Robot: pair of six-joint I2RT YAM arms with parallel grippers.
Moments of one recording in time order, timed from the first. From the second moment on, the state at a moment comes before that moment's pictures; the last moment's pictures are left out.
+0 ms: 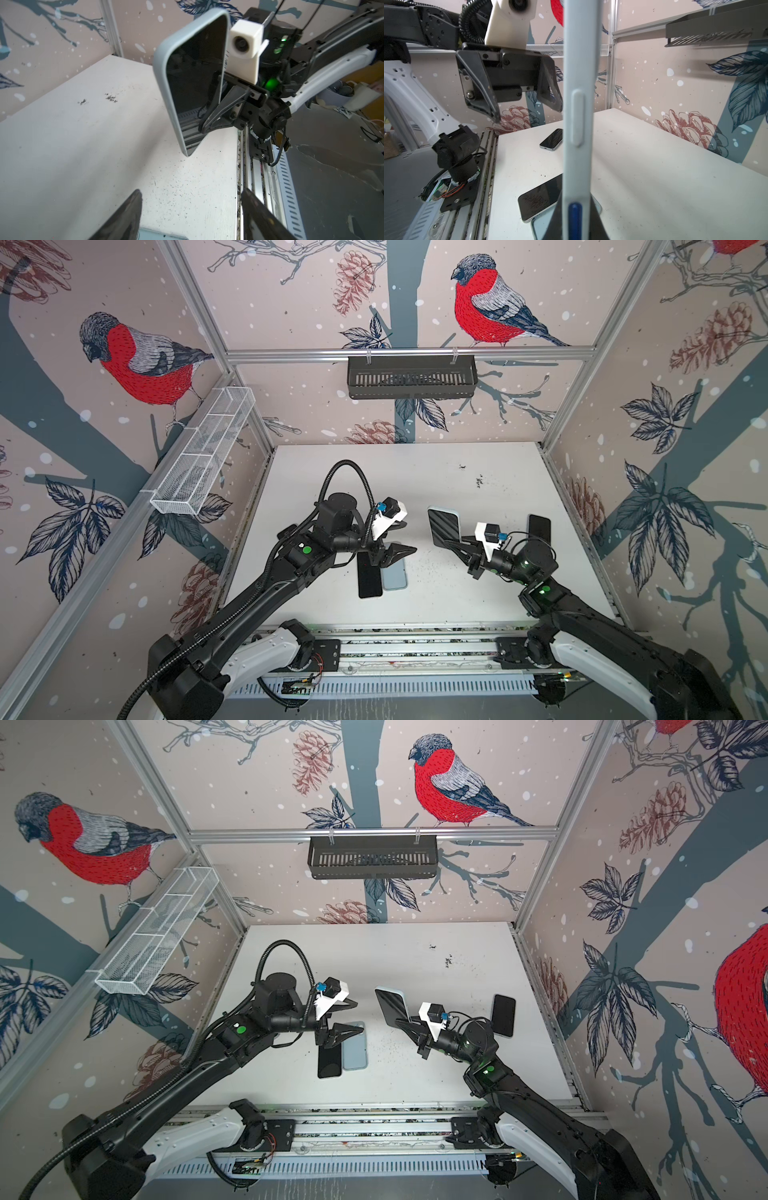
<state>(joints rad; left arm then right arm) -0.64 1.02 0.88 -0.30 0.72 0.22 0.57 0.83 0.23 0.68 -0.67 0.06</state>
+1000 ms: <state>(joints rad) -0.69 1.19 1.07 -0.50 0.90 0.47 0.63 0.96 0.21 0.78 -0.87 -0.03</state>
